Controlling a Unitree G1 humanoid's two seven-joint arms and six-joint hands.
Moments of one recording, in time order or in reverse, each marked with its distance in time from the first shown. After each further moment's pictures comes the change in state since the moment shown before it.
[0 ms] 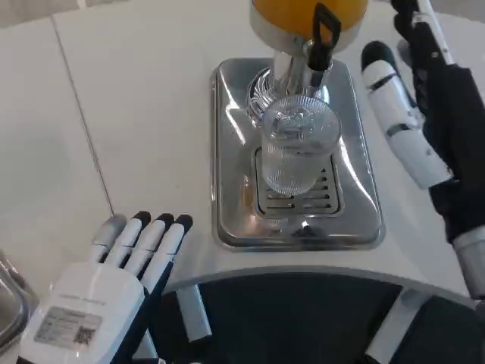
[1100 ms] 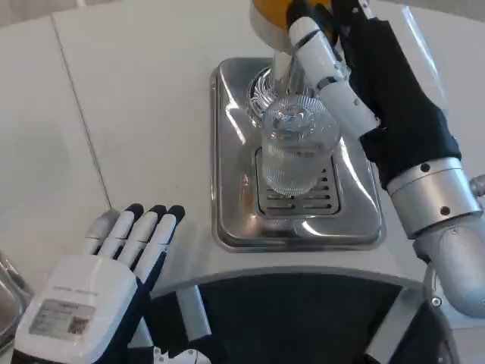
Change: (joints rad) left arm -0.031 -0.007 0.010 0.027 -0.037 0.003 0.000; right arm -0.245 -0.020 0.070 0.225 0.051 0.000 -0.045
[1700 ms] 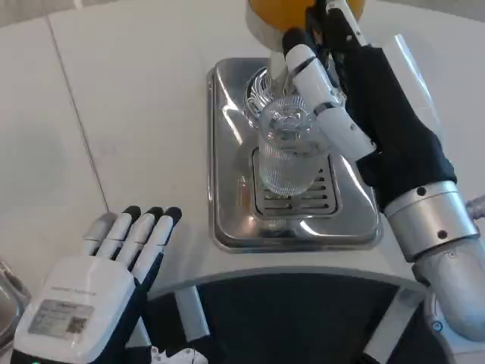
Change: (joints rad) left arm -0.011 0.001 0.000 0.025 -0.003 0.000 0.000; right arm 0.075 -0.018 0.042 -0.034 0.015 0.000 -0.002
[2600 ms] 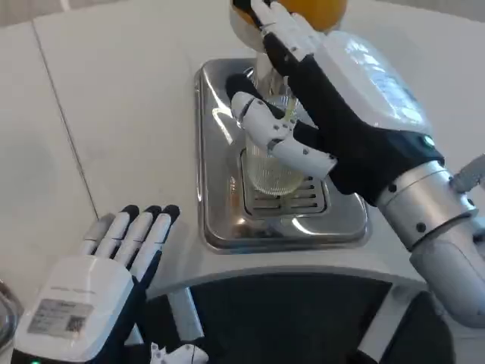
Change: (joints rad) left arm -0.011 -0.018 0.000 0.009 -0.020 0.000 0.002; right arm -0.127 -0.246 0.163 -0.040 -0.396 0.072 0.266
